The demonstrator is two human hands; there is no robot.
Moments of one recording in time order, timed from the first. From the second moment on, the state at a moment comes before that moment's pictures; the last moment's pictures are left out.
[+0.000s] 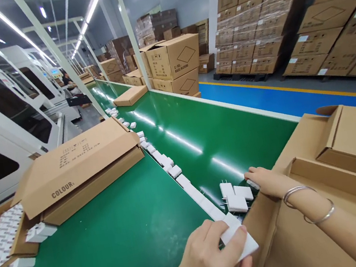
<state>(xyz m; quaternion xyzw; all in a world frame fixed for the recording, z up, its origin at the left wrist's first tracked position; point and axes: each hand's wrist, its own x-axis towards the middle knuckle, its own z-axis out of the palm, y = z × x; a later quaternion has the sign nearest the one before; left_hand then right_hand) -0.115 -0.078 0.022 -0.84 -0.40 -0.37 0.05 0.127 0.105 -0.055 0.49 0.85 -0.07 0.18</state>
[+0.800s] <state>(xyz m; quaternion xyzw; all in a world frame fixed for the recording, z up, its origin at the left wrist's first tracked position) -0.127 -0.012 0.002 -0.62 -0.60 -0.25 -0.44 0.110 0.075 -0.026 0.54 0.82 -0.19 0.07</state>
